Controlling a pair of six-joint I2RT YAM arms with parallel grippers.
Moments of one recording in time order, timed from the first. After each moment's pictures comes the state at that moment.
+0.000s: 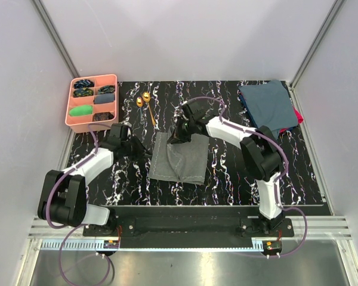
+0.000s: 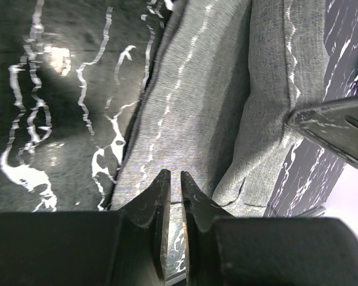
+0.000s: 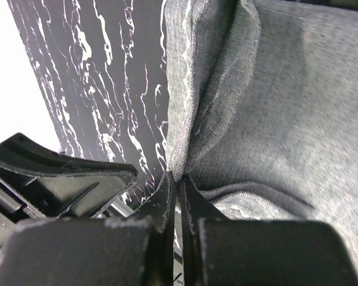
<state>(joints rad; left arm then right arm) -0.22 1.37 0.71 -0.25 0.33 -0.77 0.65 2.05 1.52 -0.34 -0.37 0.87</state>
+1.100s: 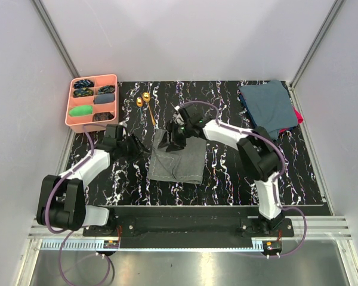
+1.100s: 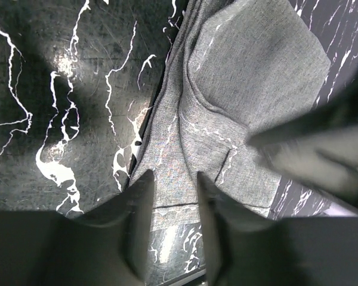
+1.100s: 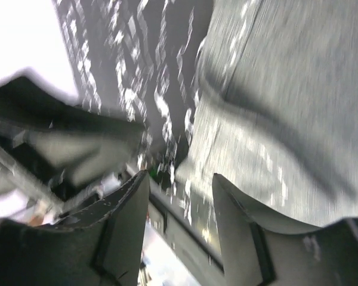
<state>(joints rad) -0.16 1.33 0.69 -0.27 0.34 -0.73 0.68 2.12 1.54 -0.26 -0.55 0.86</state>
